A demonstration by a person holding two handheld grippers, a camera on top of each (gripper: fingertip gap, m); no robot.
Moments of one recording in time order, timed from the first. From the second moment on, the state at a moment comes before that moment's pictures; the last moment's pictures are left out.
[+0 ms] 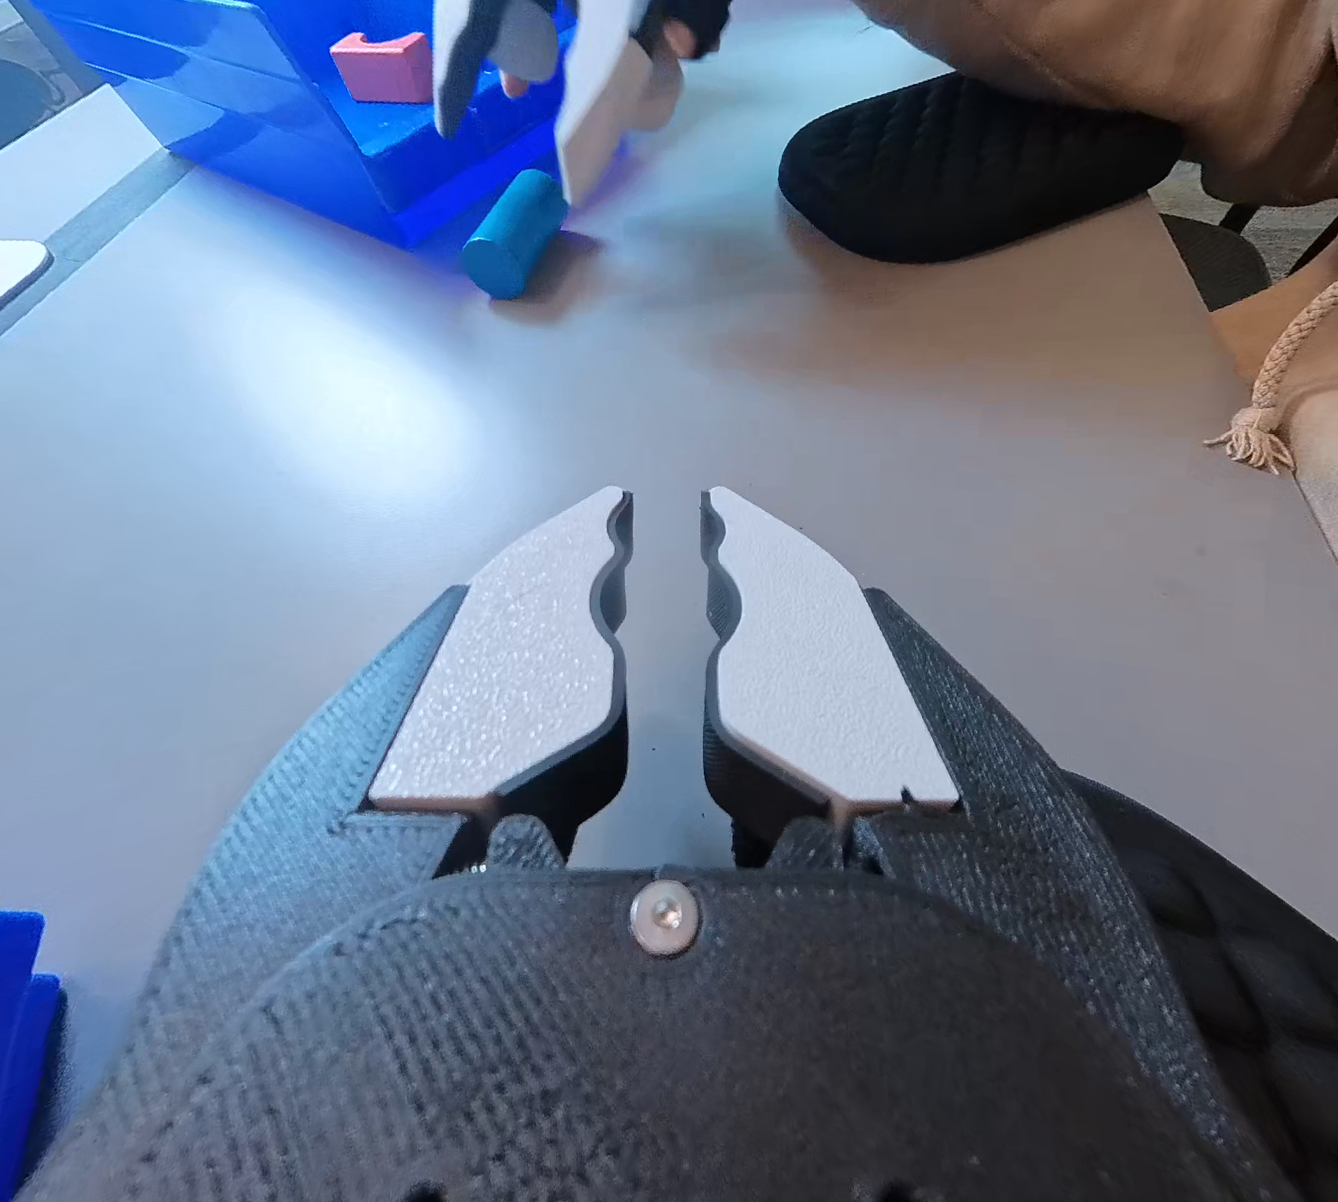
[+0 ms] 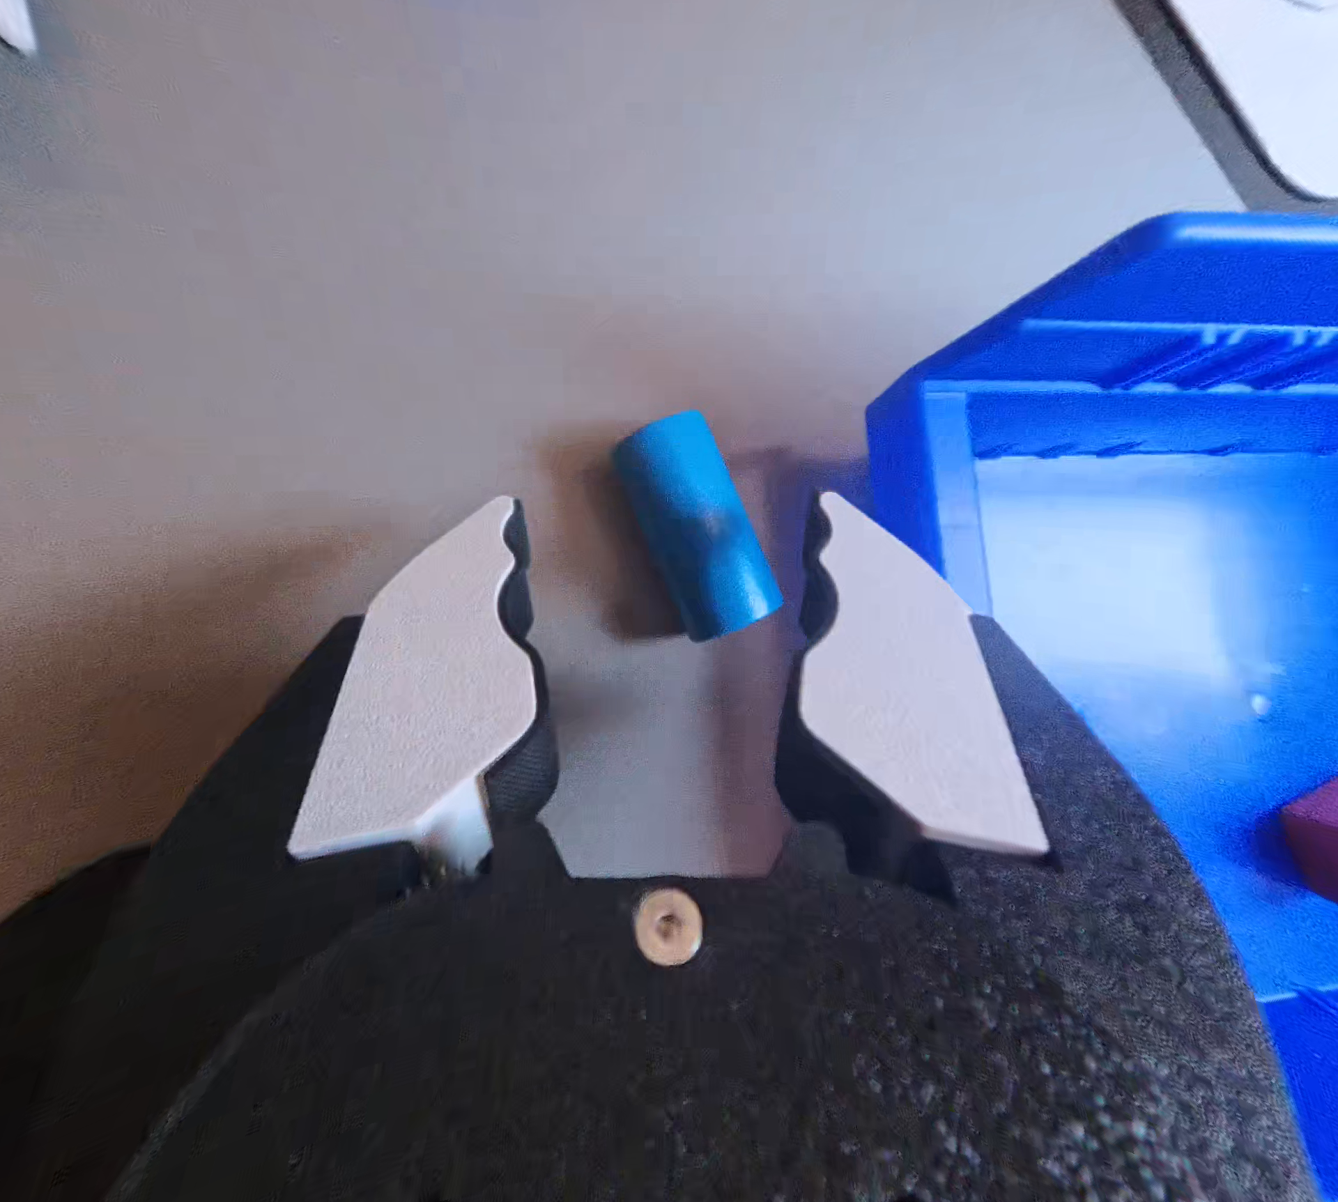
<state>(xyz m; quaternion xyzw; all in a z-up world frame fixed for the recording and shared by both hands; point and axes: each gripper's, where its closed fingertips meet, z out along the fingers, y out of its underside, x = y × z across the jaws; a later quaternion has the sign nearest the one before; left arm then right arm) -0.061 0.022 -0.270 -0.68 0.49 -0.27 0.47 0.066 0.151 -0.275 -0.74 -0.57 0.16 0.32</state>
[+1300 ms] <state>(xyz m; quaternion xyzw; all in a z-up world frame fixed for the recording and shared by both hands) -0.060 0.022 -0.272 -0.68 0.50 -0.26 0.47 0.170 0.258 -0.250 -0.85 -0.25 -0.01 0.46</state>
